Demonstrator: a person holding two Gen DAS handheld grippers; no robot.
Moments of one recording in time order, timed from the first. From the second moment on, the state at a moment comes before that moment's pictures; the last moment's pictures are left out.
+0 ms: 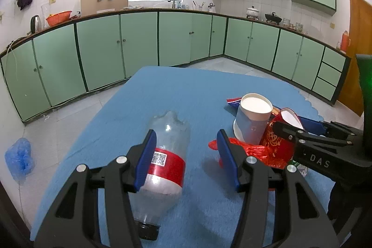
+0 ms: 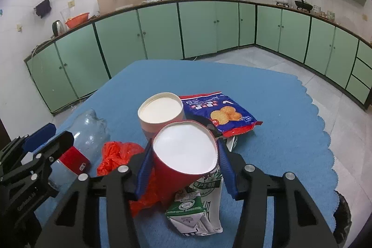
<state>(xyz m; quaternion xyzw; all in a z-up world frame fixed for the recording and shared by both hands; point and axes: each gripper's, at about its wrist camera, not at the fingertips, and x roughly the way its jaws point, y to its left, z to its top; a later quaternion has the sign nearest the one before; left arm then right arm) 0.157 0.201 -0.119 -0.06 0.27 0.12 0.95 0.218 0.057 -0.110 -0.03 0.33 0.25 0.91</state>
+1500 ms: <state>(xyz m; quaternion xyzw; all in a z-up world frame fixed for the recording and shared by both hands) 0.271 0.113 -0.137 -0.05 0.31 0.07 0.95 0.242 -0.035 -0.083 0.01 0.28 0.19 0.94</state>
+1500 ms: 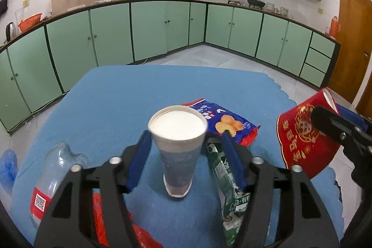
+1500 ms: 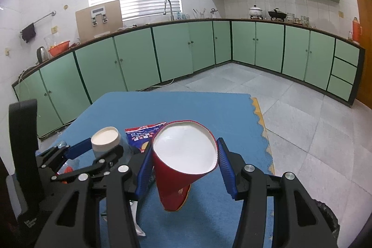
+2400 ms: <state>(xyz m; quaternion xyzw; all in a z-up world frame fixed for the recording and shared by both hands) 0.210 0.072 -0.090 -0.03 0.25 0.03 0.97 0.199 -0.082 -0.058 0.00 0.27 0.14 0.95</state>
